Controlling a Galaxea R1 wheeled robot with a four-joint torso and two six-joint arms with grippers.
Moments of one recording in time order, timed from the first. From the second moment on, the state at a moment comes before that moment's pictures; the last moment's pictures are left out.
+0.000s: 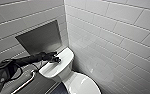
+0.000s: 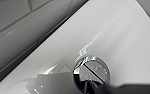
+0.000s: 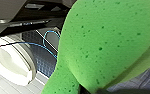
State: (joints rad) left arm 0.13 2.57 -2.02 0.26 0.61 -0.64; right arm -1.56 2.77 -2.17 0.17 0.24 -0.03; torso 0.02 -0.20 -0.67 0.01
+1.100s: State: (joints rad) left arm 0.15 2.61 -2.08 0.27 0.57 -0.63; right arm -1.56 2.77 -2.18 0.17 0.24 -0.03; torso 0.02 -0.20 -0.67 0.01
